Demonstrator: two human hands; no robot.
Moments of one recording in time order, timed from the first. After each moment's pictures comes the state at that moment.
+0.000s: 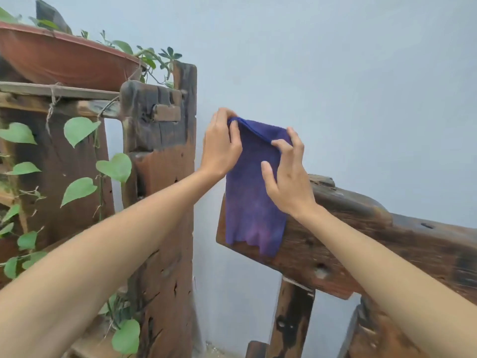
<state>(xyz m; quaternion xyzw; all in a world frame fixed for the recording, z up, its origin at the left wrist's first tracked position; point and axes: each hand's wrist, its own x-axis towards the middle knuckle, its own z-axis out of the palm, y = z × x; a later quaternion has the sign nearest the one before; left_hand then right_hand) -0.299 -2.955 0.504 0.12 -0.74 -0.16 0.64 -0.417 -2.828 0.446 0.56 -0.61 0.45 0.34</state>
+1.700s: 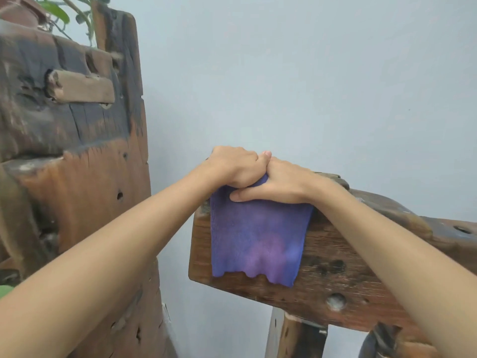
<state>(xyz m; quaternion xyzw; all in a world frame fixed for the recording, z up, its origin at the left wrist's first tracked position) -0.424 -3.007 0.486 0.20 -0.97 0.04 0.12 -0.492 -2.891 0.470 0.53 -0.82 0.21 -0.01</state>
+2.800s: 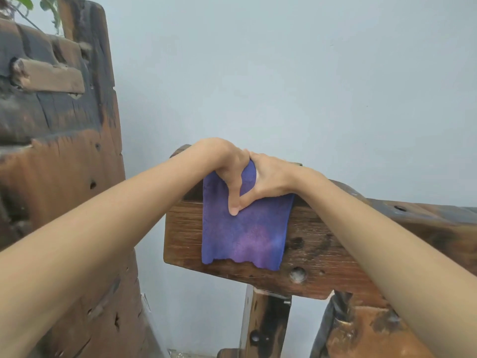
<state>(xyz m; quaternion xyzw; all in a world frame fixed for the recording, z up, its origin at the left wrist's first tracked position) -0.417 -2.950 0.509 0.17 -0.98 0.08 -0.09 -0.492 -2.839 0.477 0.47 -0.88 0.12 0.00</state>
